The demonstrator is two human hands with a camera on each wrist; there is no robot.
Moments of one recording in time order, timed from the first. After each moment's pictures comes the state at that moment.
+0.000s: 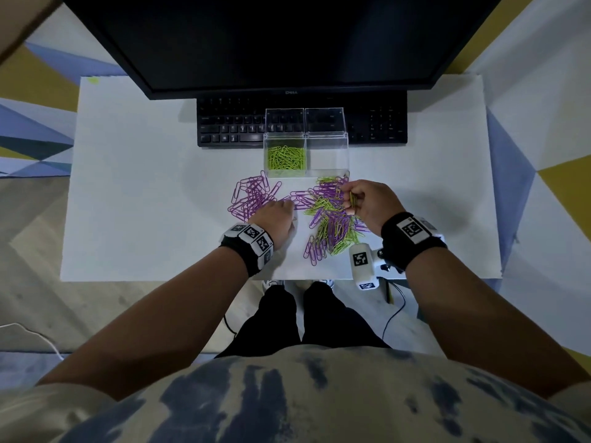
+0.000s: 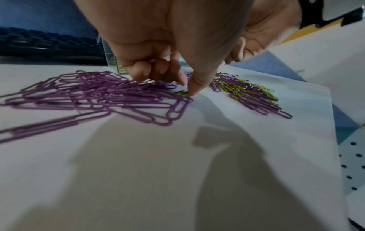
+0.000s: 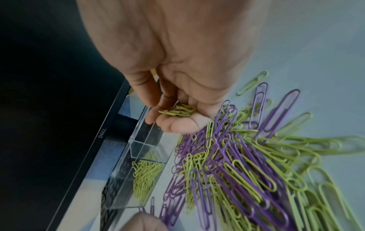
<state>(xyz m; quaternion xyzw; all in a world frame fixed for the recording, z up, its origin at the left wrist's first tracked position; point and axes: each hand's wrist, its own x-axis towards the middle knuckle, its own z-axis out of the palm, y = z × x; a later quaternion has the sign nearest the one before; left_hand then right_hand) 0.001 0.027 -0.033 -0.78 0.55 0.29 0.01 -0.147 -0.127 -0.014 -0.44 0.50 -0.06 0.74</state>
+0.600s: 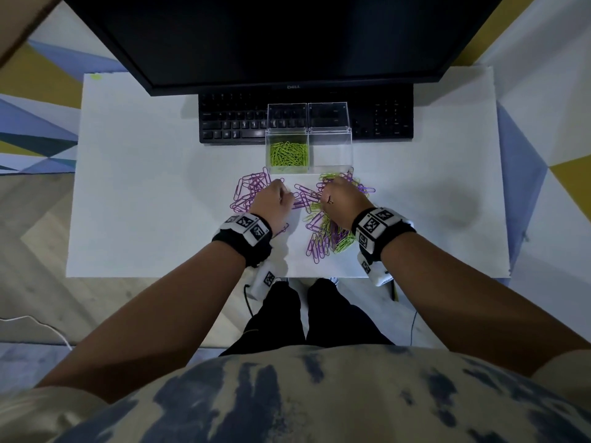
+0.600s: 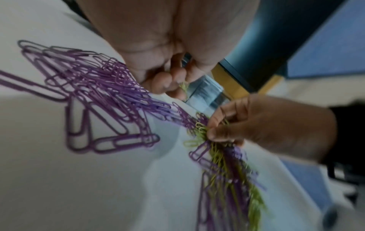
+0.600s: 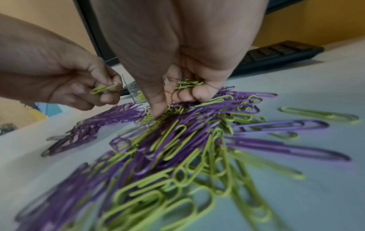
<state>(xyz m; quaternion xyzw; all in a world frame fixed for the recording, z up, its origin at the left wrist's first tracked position) 0.012 0.018 -0.025 -0.84 0.33 0.35 -0.25 -0.116 -0.106 -0.034 -0.87 0.32 0.14 0.34</state>
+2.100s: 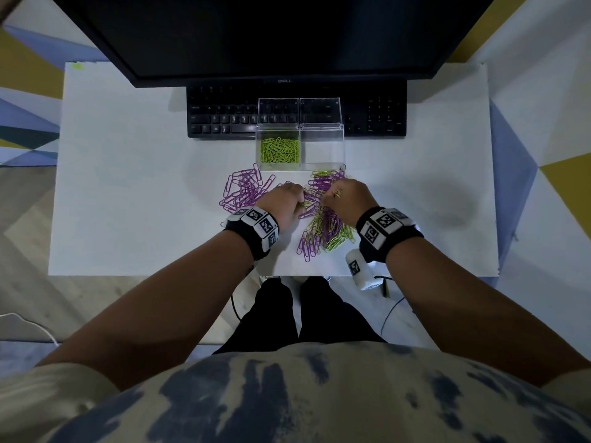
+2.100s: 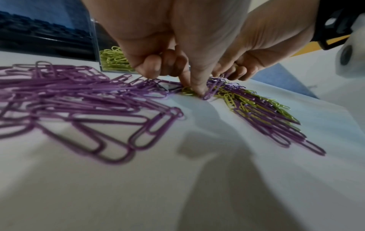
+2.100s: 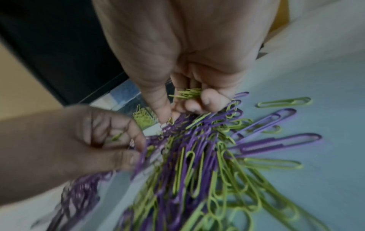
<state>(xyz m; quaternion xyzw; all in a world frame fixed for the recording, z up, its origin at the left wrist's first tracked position) 0.000 -0.003 -0.043 -0.78 0.53 0.33 -0.08 -0.133 -0.117 -0.022 -0.79 0.44 0.09 0.42</state>
